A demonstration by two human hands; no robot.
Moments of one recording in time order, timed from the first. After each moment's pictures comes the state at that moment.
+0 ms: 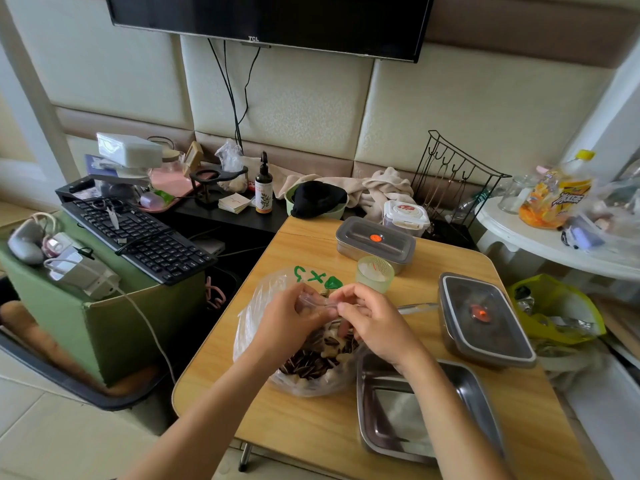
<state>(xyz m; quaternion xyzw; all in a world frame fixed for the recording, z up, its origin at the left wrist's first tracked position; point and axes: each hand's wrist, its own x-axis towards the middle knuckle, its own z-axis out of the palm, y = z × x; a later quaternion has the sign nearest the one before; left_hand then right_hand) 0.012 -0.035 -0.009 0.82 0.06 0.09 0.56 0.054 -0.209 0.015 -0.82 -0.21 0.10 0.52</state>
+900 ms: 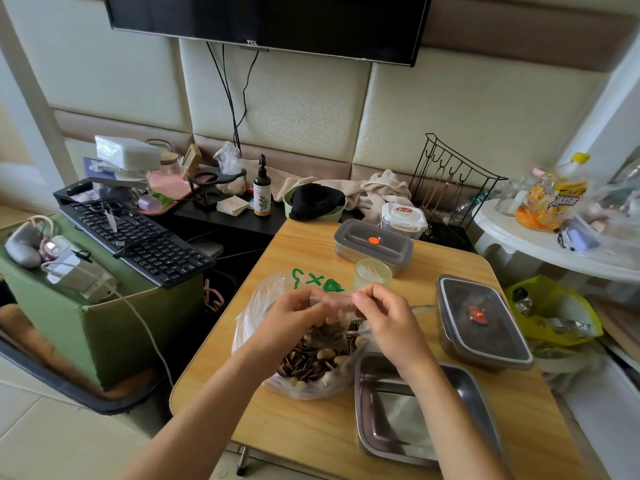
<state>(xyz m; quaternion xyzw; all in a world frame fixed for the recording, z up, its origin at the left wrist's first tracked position) 0.010 -0.034 0.002 0.73 0.03 -0.02 0.68 0.050 -0.220 0.013 -0.80 -0.19 0.01 0.57</state>
